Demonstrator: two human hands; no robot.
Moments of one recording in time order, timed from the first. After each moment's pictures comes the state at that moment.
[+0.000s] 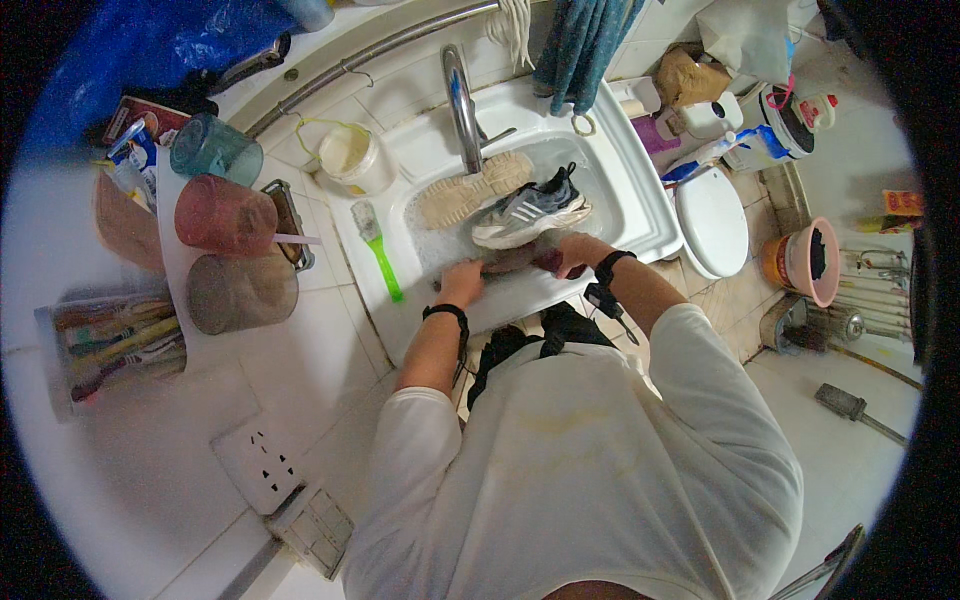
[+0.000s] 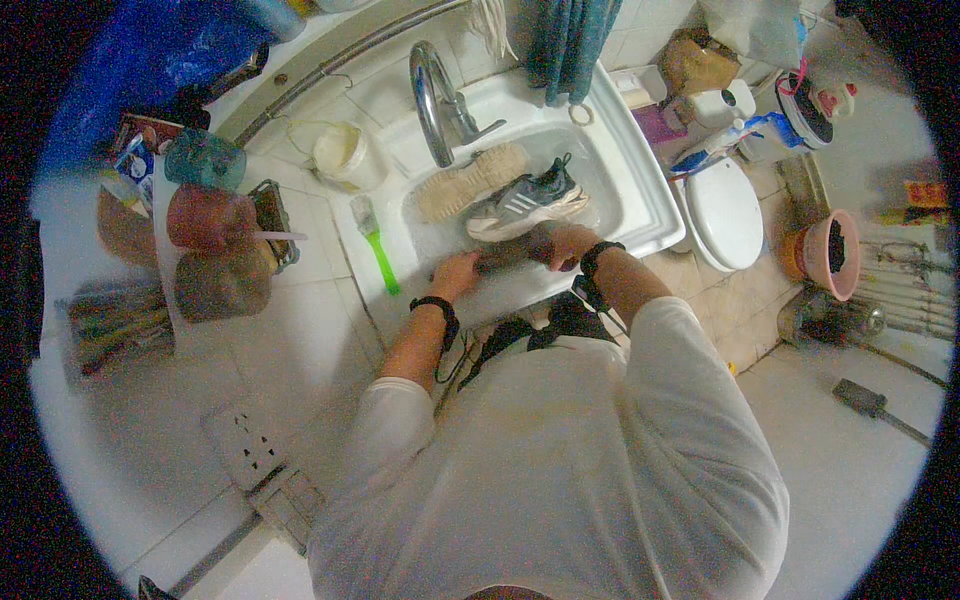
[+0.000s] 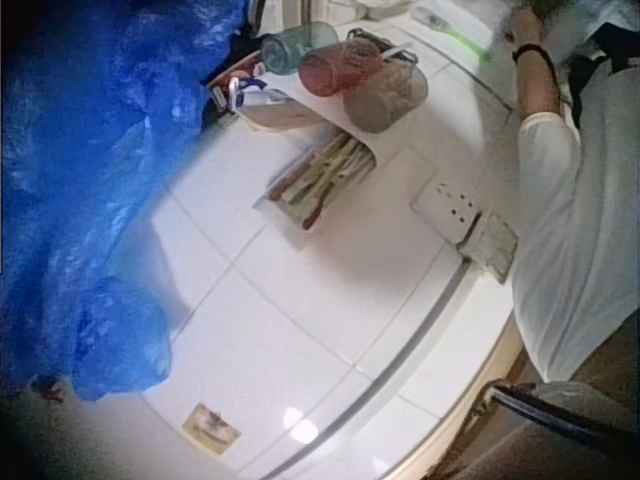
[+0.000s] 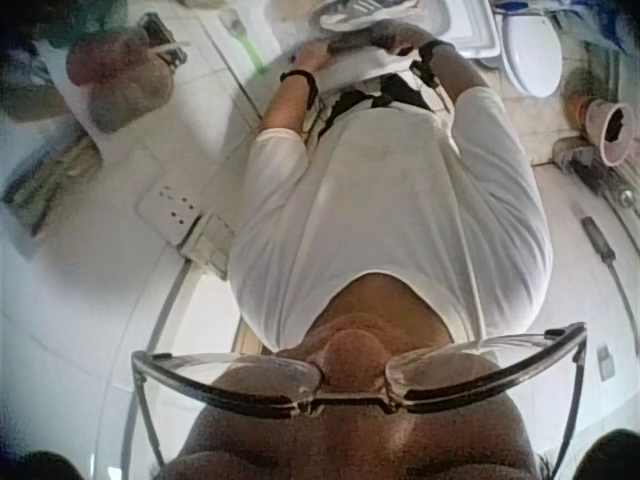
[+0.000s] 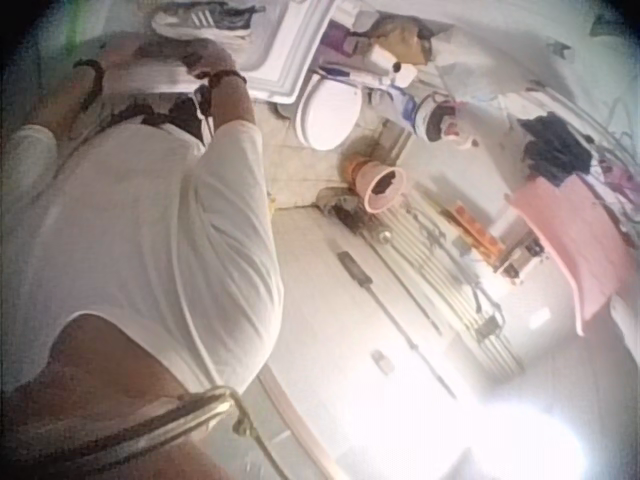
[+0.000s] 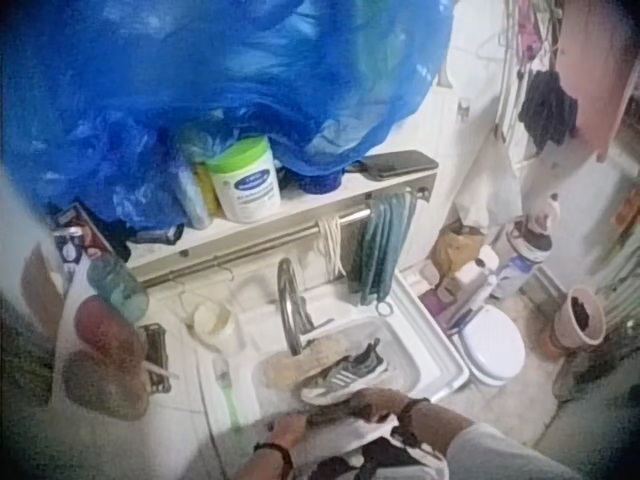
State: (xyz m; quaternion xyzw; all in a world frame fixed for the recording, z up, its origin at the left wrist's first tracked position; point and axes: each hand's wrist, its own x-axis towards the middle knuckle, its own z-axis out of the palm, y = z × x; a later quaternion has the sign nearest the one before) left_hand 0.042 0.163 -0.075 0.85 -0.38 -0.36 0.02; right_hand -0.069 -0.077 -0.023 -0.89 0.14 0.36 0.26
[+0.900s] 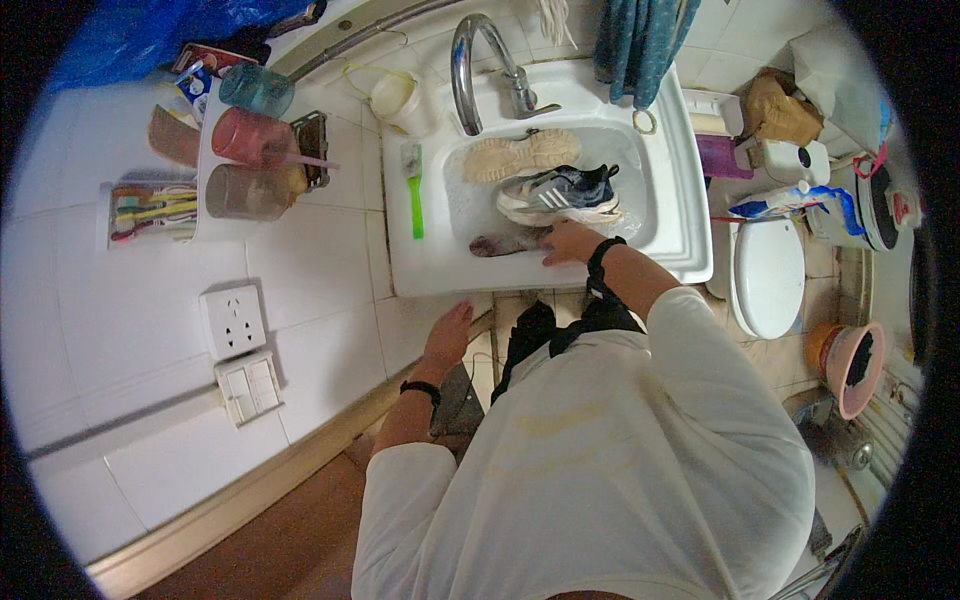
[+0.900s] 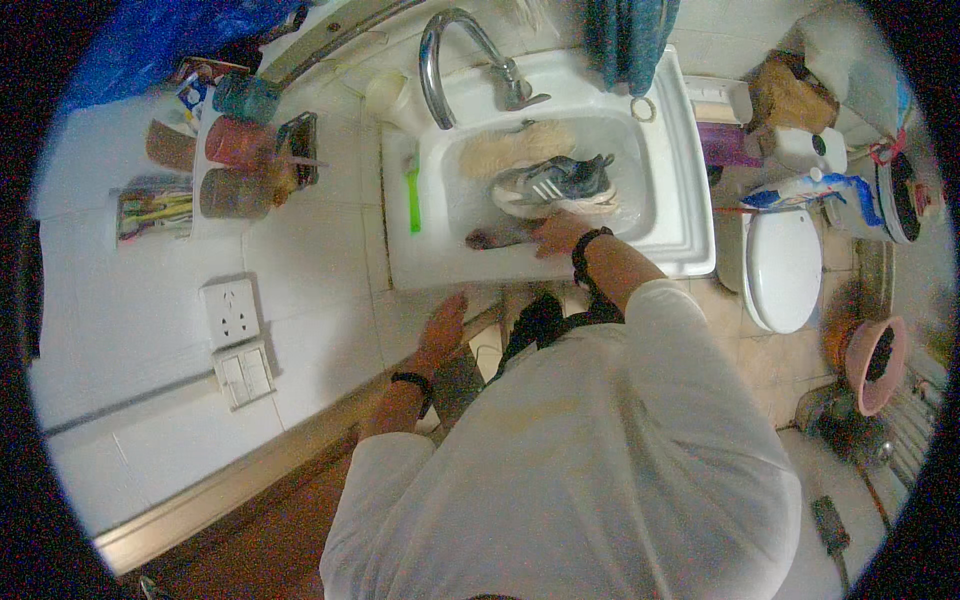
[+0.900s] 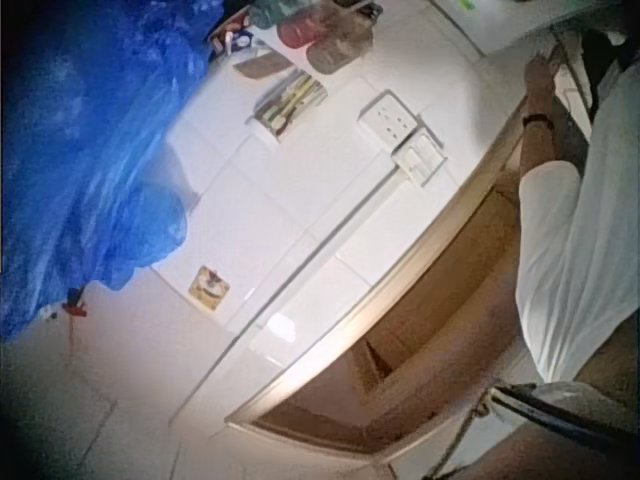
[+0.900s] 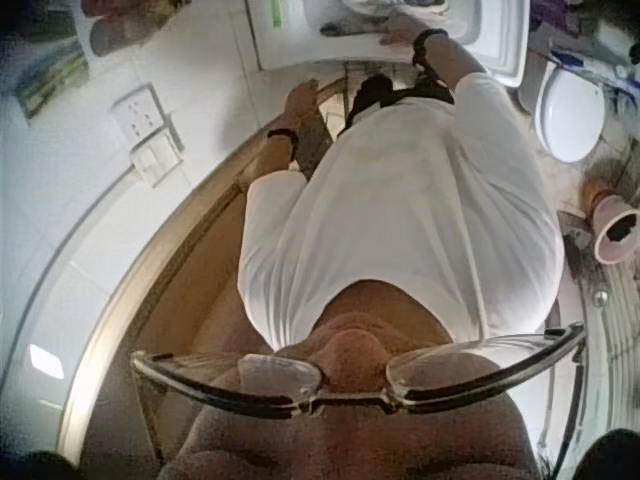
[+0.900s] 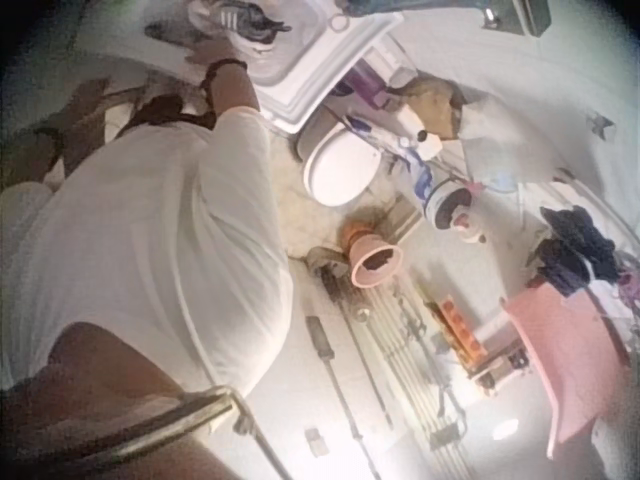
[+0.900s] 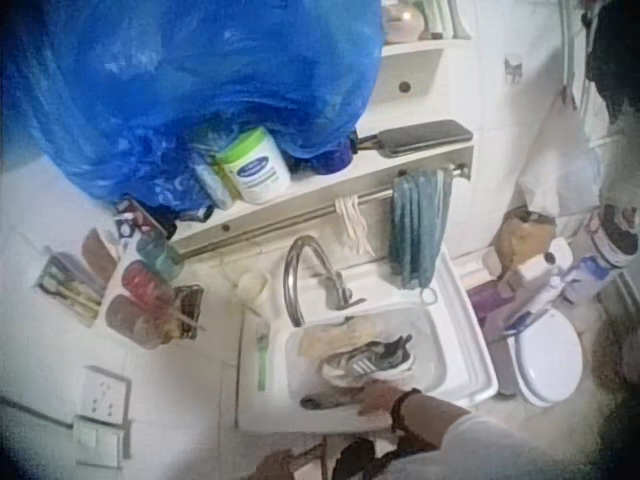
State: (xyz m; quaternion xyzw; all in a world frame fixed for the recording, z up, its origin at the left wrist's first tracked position) left_hand -0.143 0.275 -0.003 0.93 -0.25 -0.25 0.06; right_hand -0.049 -0.053 -0.041 -0.89 -0.22 0.34 0.23
